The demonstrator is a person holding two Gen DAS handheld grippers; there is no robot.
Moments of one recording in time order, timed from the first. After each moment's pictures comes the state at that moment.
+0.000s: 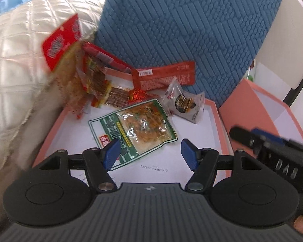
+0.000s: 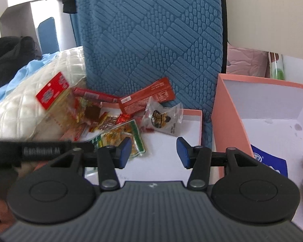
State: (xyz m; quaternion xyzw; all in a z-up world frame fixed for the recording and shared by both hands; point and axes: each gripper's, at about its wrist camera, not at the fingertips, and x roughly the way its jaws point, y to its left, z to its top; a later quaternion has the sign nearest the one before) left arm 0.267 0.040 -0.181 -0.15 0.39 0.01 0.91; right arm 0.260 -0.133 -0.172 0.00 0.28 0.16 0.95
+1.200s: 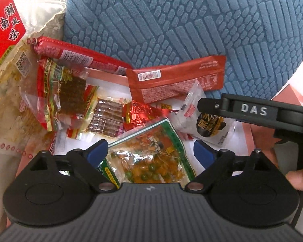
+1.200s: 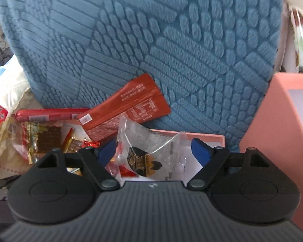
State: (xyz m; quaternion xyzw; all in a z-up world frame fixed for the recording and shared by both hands) left arm 0.396 0.048 -0.226 -0.14 0.46 0.02 0.88; right arm 0.454 -0.120 -0.225 0.05 0.41 0.17 0.89
